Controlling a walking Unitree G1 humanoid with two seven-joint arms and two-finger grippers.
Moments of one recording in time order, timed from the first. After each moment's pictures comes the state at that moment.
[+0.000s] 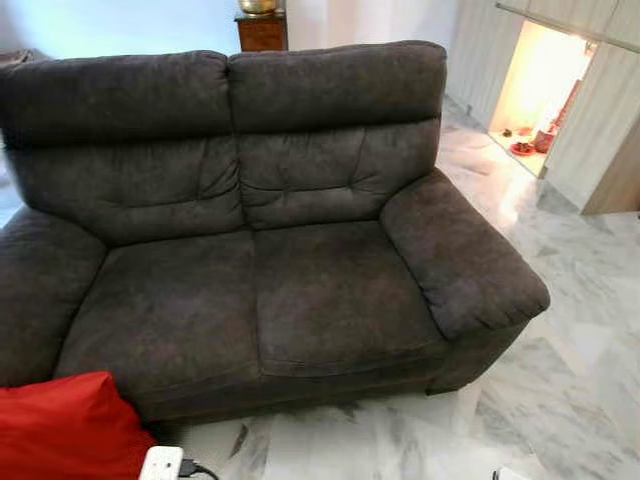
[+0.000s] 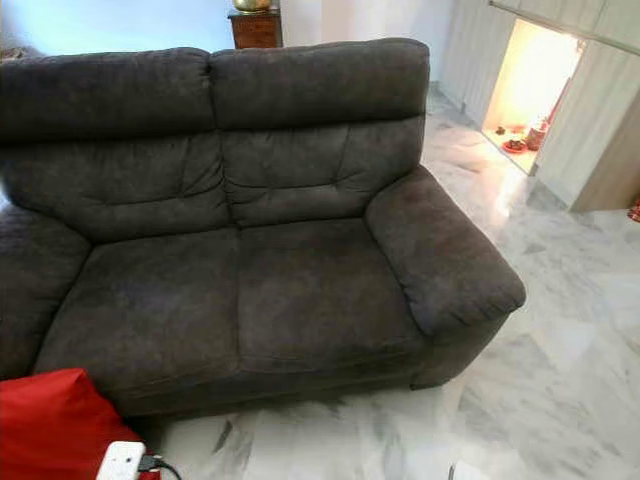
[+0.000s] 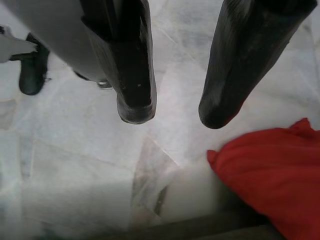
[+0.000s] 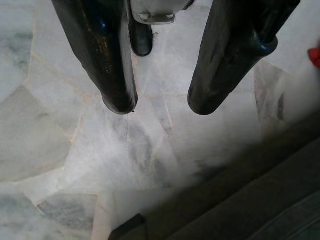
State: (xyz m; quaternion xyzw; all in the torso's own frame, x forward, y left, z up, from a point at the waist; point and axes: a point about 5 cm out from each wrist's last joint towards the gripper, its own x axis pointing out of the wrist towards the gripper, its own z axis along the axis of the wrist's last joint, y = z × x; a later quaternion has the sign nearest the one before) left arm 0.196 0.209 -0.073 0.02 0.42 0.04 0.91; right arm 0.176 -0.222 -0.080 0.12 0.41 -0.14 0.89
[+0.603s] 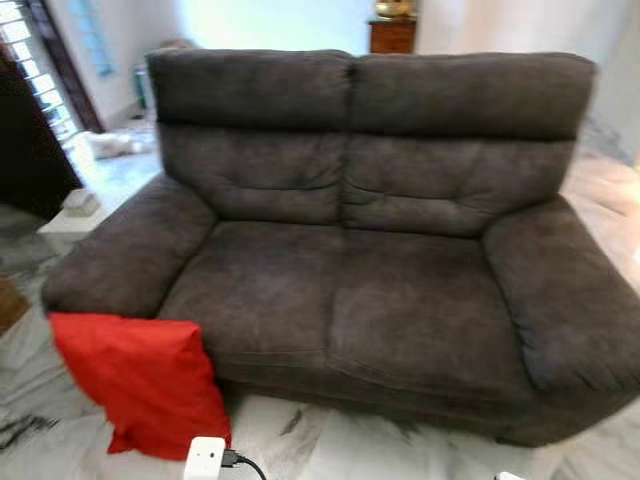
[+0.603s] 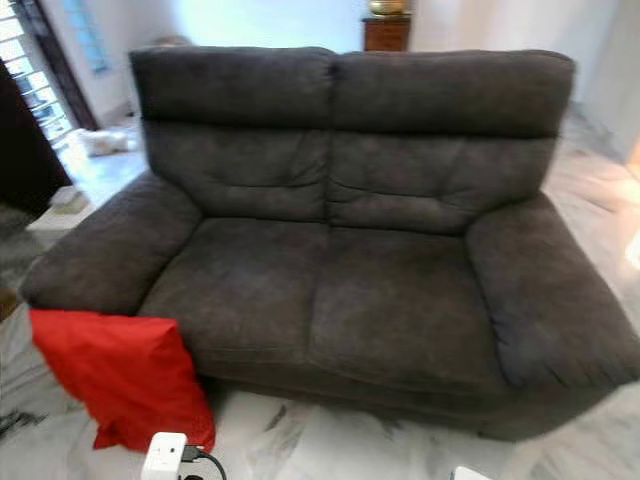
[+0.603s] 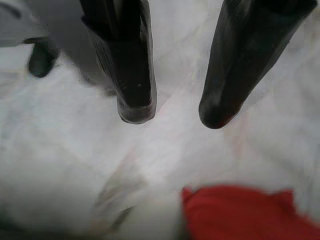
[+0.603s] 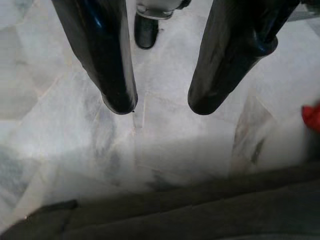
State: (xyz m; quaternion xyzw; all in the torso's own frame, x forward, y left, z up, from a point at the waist) left arm 0.202 0.196 -0.072 0.03 0.42 0.04 0.90; right arm 0.173 -0.221 -0.081 0.10 0.42 -0.14 0.89
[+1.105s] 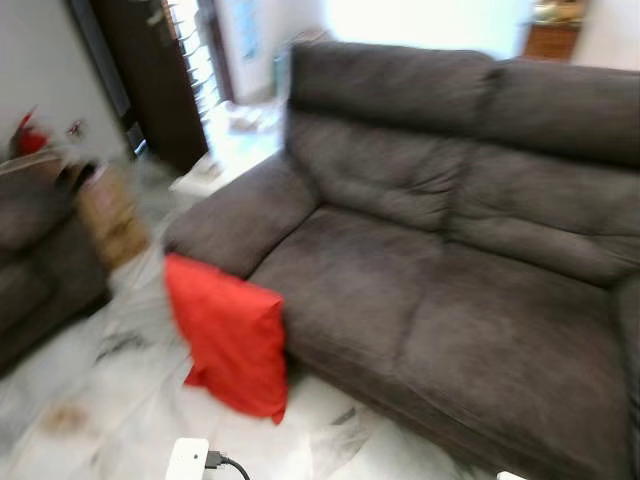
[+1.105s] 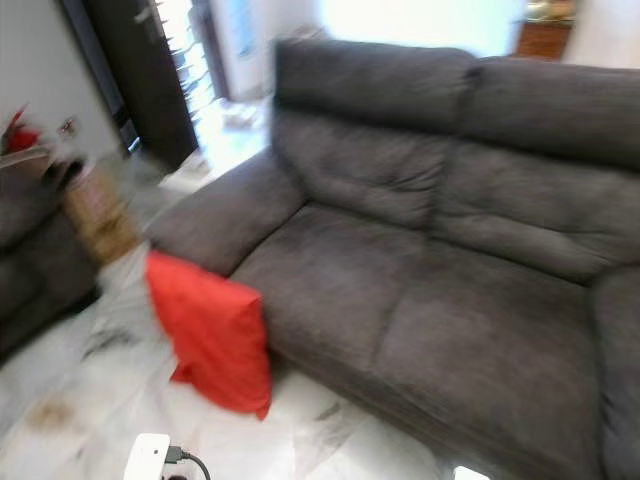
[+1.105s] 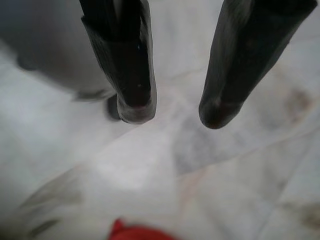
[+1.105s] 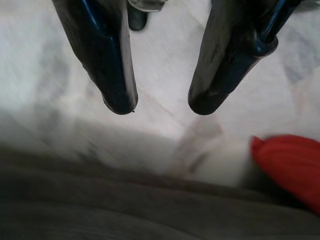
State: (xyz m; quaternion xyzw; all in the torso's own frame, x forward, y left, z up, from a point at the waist) left arm 0.195 0.215 -0.072 0.04 0.42 0.06 0.90; right arm 0.180 -0.213 -0.080 0.11 0.41 -0.12 0.90
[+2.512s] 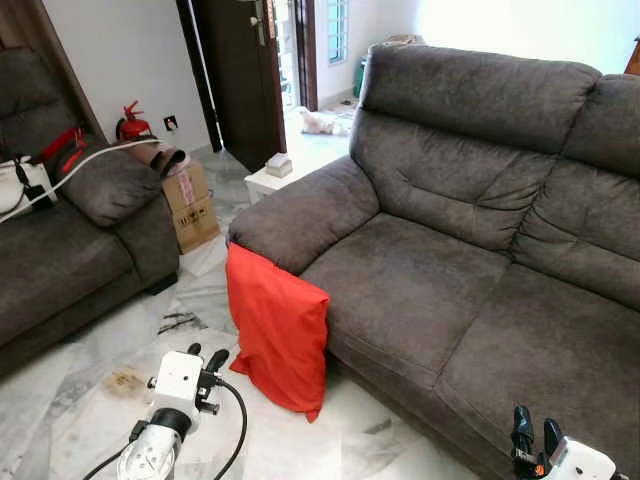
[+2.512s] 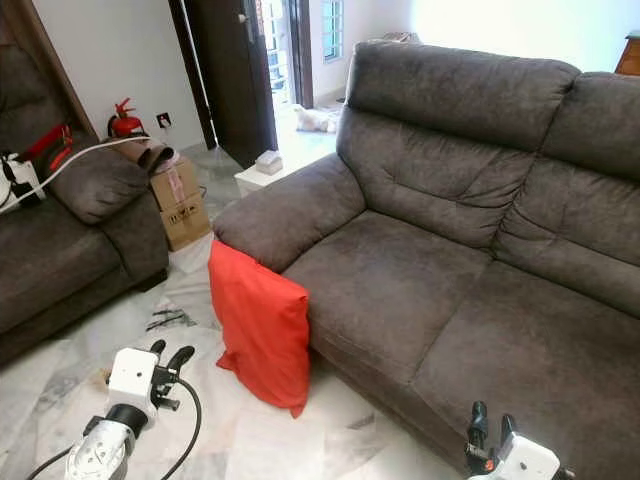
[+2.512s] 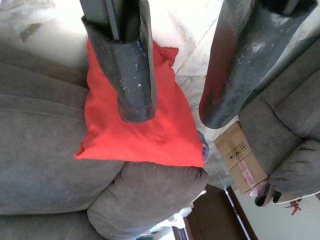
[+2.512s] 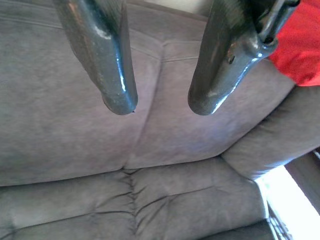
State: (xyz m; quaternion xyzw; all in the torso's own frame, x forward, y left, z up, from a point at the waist) left arm 0.268 0.204 0.033 0.08 0.02 -0.04 1.00; right arm 0.201 -0.241 -0.007 0.11 0.03 -0.17 0.98
